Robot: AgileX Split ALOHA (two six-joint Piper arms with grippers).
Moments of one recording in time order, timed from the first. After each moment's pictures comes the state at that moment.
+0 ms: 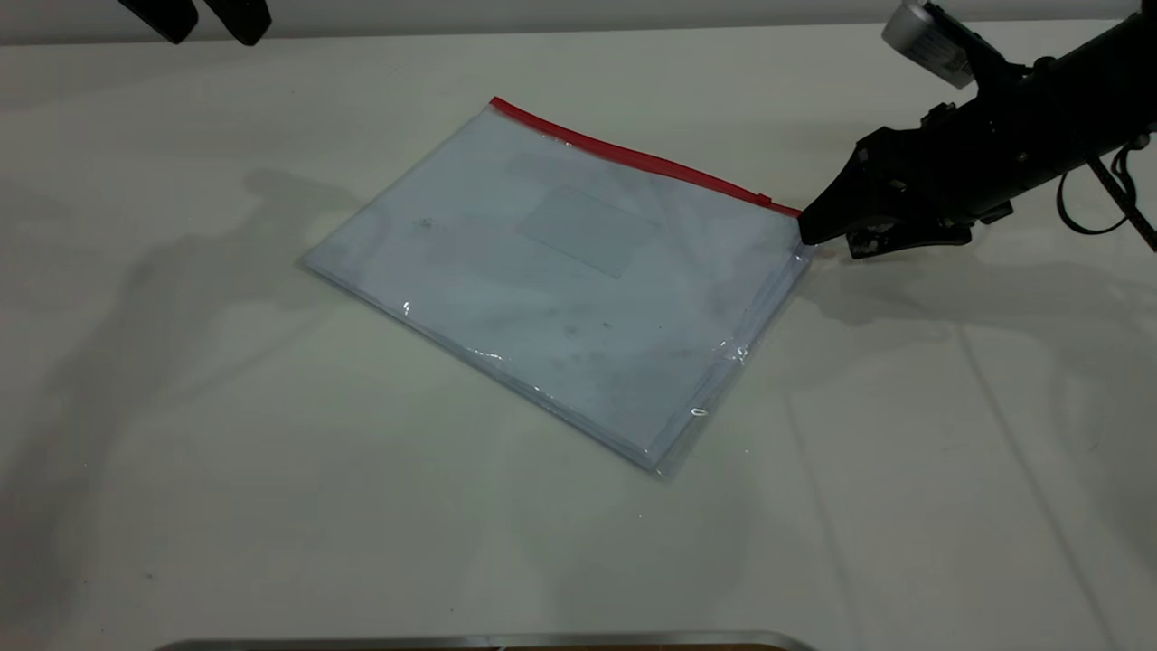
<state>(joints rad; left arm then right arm) -0.16 2.01 -1.47 -0.25 0.80 0.32 0.00 2.45 -1.24 1.40 0.65 -1.47</state>
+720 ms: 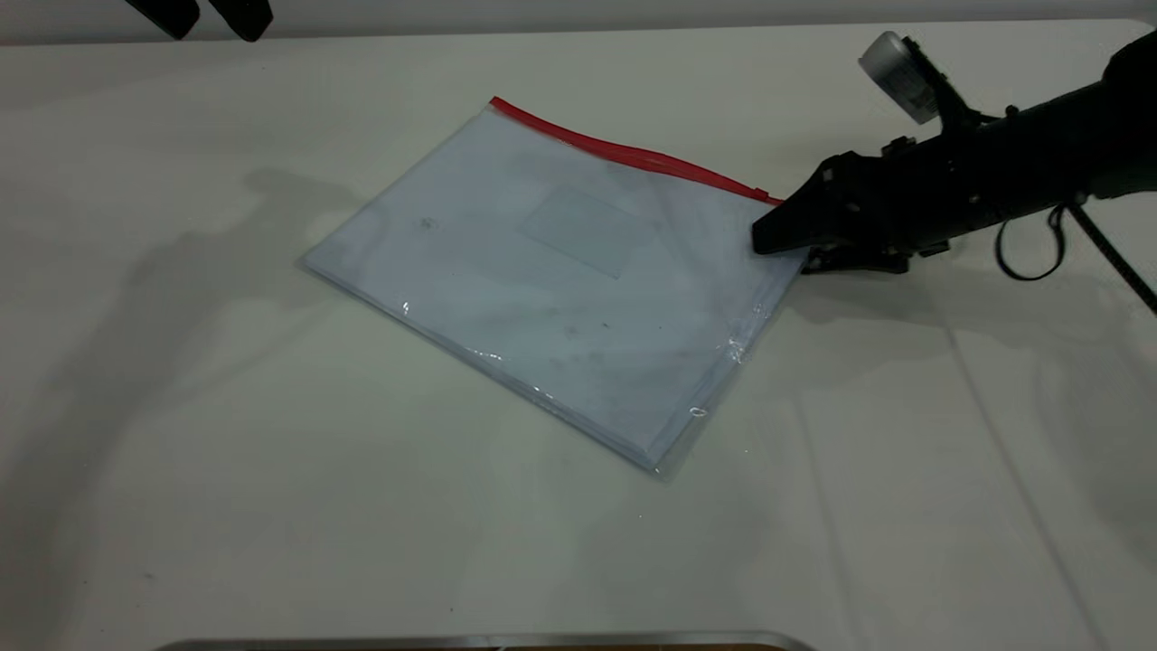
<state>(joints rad) -0.16 2.01 -1.47 -0.26 0.78 0.33 0.03 2.57 -1.28 1.64 0.79 -1.66</state>
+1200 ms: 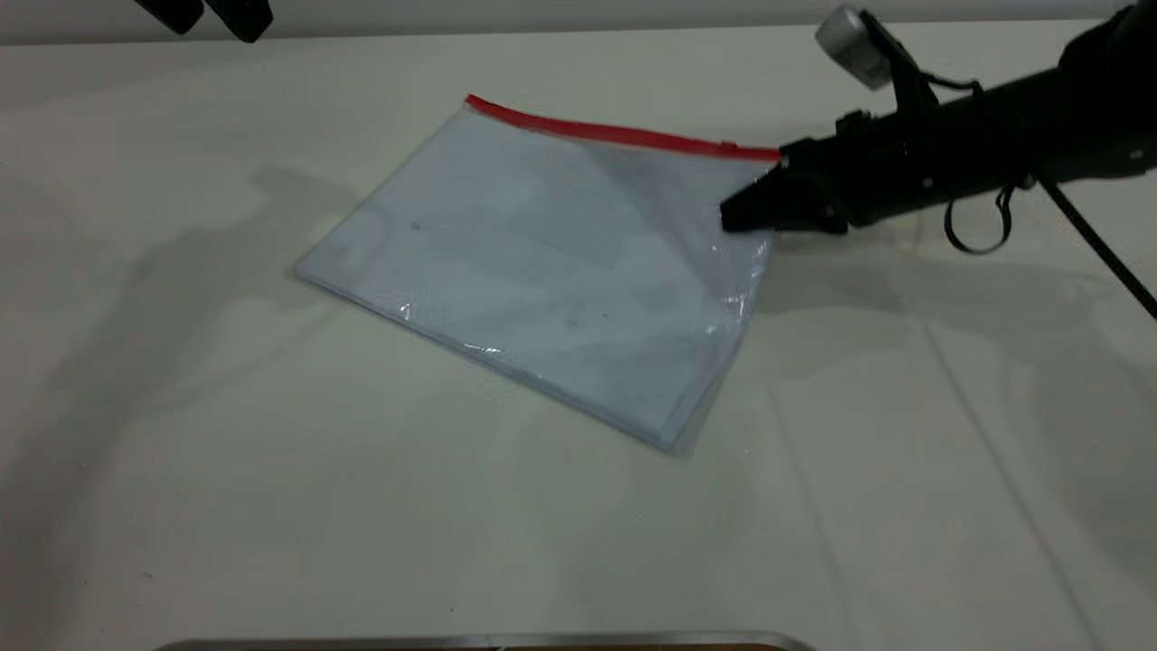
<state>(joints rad) -0.16 2.01 -1.47 -0.26 0.77 0.47 0.08 2.57 -1.34 1.68 0.84 -1.80</state>
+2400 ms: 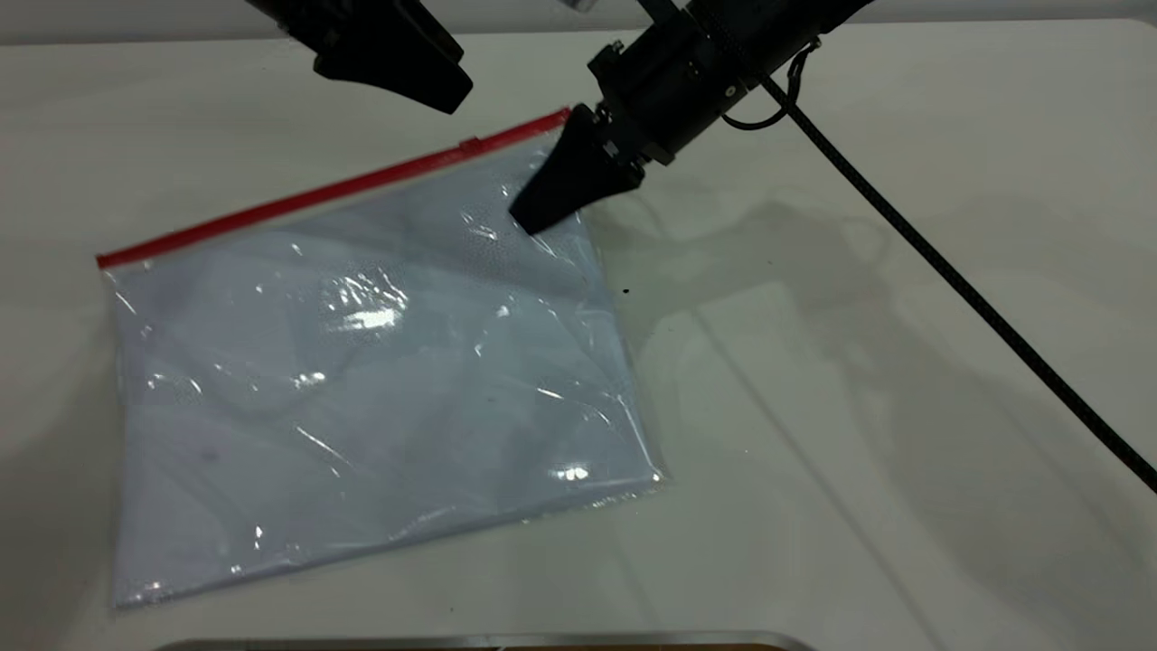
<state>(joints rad) -0.16 2.24 -1.47 -1.04 0.87 1.75 0.37 2.59 -1.78 1.18 1.07 -1.55</state>
